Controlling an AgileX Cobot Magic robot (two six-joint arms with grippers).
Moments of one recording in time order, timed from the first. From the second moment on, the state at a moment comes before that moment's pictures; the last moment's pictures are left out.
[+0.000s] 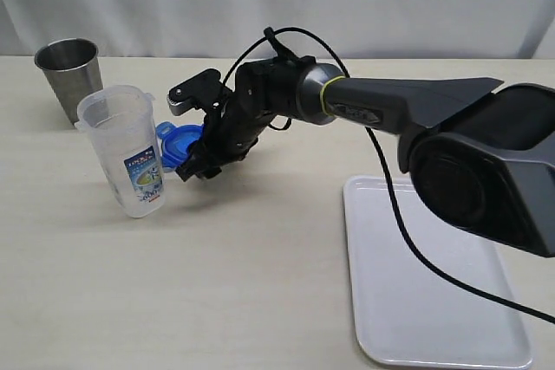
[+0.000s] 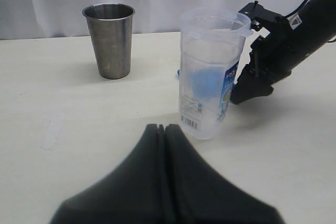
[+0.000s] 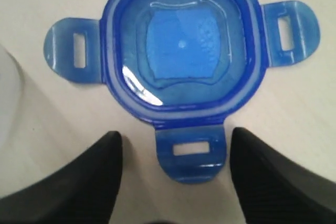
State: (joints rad) left arm -0.20 0.00 0.00 -0.01 0.34 0.00; right arm 0.62 2.48 -1.97 0.17 0.64 -0.31
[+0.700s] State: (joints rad) left arm -0.20 0.00 0.00 -0.01 0.34 0.00; right arm 0.62 2.41 -1.95 -0.06 0.87 -0.25
